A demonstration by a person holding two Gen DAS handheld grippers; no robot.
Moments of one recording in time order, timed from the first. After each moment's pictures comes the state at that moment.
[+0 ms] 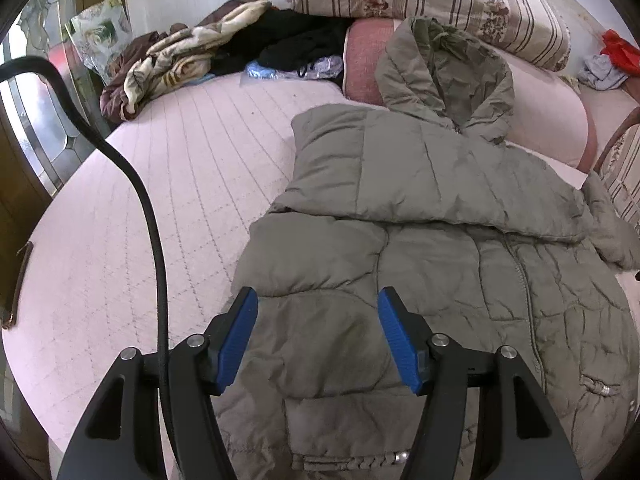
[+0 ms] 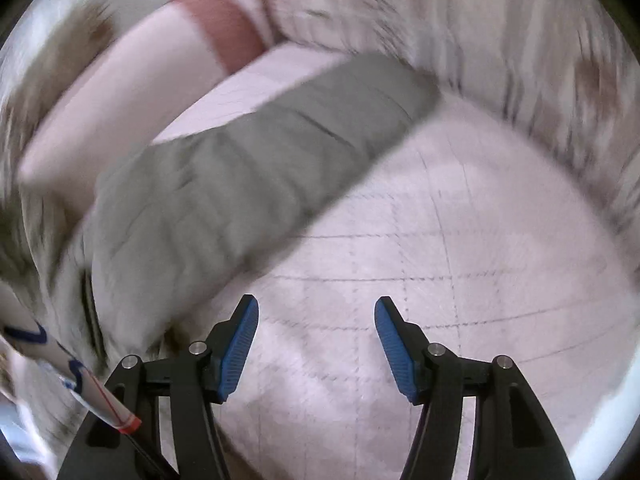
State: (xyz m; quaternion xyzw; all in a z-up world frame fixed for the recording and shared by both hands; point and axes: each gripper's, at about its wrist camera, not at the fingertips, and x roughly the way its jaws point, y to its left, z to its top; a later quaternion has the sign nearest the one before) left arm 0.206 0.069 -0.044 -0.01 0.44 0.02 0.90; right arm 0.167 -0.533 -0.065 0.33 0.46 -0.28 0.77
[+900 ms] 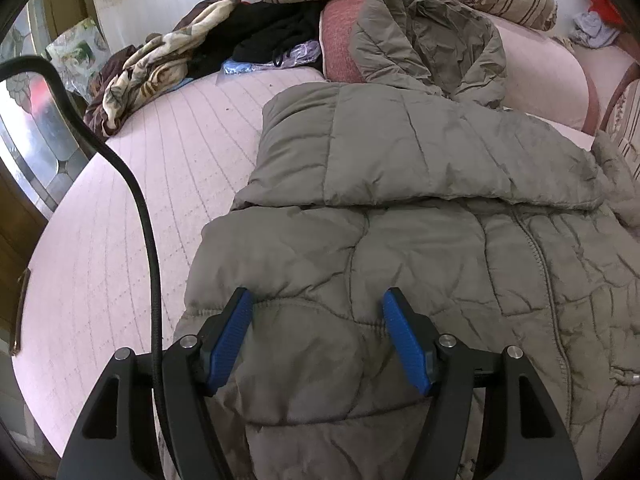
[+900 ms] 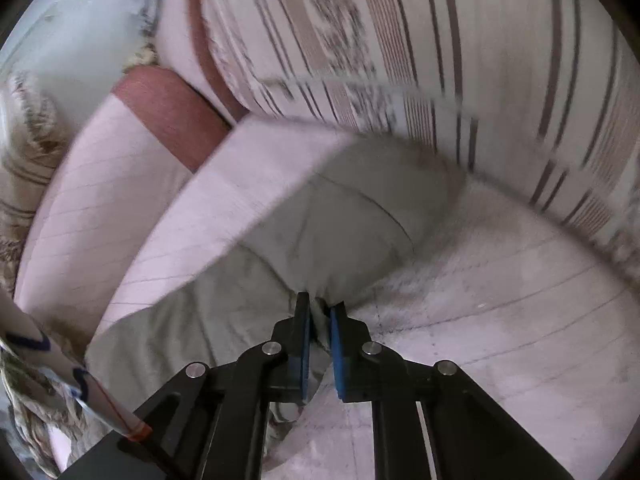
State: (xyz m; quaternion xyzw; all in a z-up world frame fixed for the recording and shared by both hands) left arm 0.227 0.039 -0.068 0.04 0.45 0.02 0.89; right arm 0.230 -0.627 -0.036 0.34 0.38 -0.32 0.80
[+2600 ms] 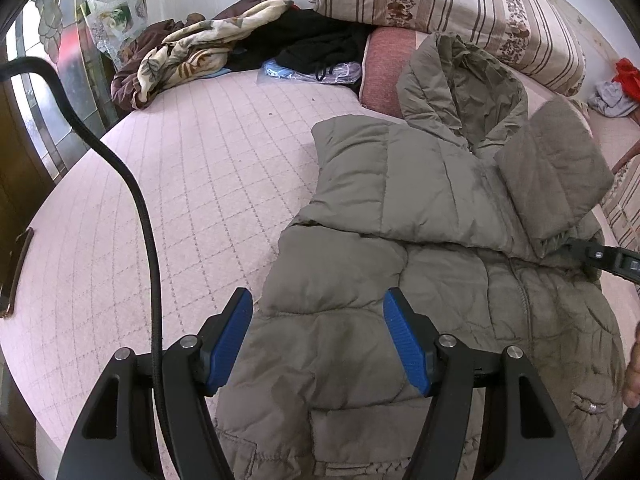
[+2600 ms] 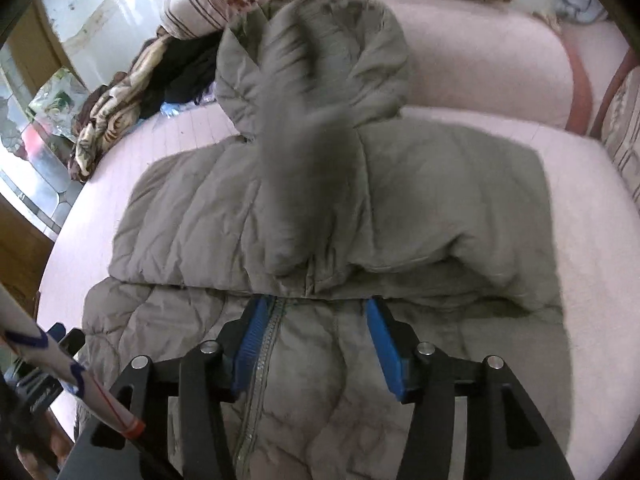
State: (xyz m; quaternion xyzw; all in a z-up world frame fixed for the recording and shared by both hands) left arm 0.210 0.097 -0.031 -0.05 0.43 0.03 0.90; right arm 0.276 -0.209 -0.051 0.07 0.48 0.07 0.87
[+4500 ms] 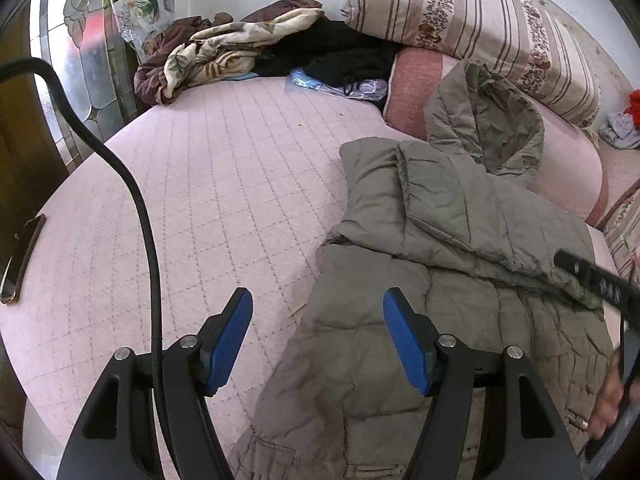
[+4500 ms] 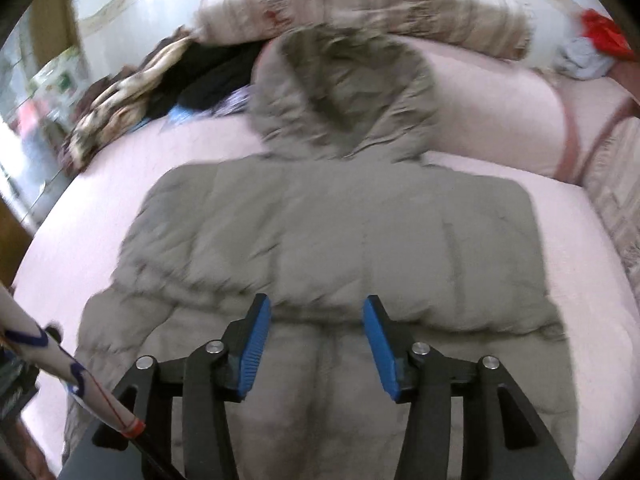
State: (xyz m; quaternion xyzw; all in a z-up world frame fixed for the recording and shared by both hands) left arm 0.206 0.132 -0.021 -0.07 0.42 0.05 0.91; right arm 0.271 -0.142 -0.039 0.01 0.43 0.01 0.90
